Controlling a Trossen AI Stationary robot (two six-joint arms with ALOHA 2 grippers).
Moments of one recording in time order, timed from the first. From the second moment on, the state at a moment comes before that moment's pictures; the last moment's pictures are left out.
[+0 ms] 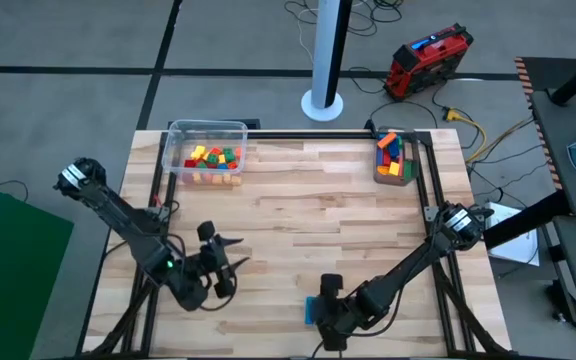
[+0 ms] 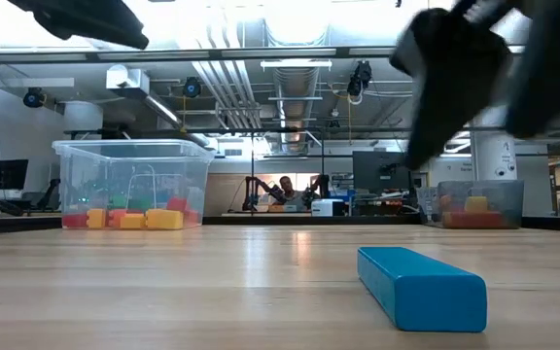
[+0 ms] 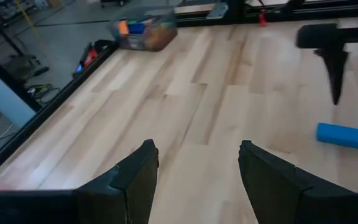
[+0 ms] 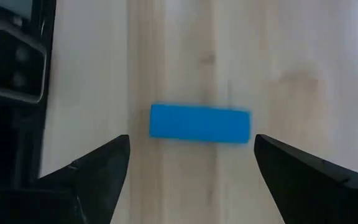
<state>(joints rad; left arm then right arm) -0.75 1.33 0.88 -0.46 -1.01 -0.65 0.65 2.02 1.47 -0.57 0.26 0.59</state>
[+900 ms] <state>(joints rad) -0.77 1.47 1.00 -0.49 -1.03 -0.62 0.68 2.17 1.49 -0.50 0.32 0.59</state>
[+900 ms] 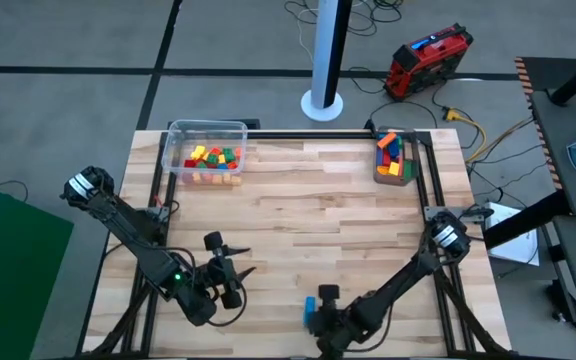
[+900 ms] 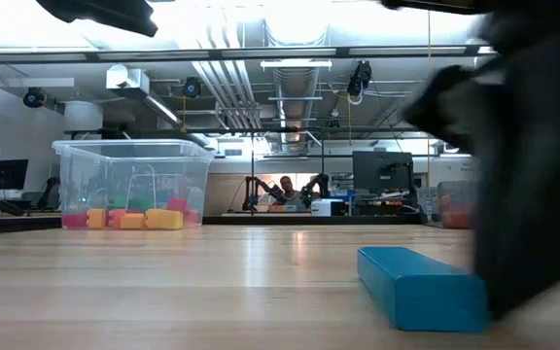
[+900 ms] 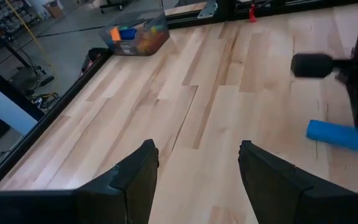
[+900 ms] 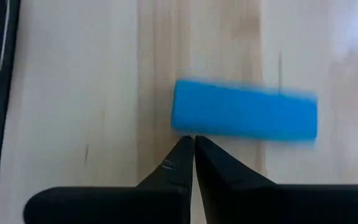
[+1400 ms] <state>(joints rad) -0.77 1.47 1.00 -0.49 -1.03 -0.69 0.59 2.13 1.50 -0.41 0.37 0.26</state>
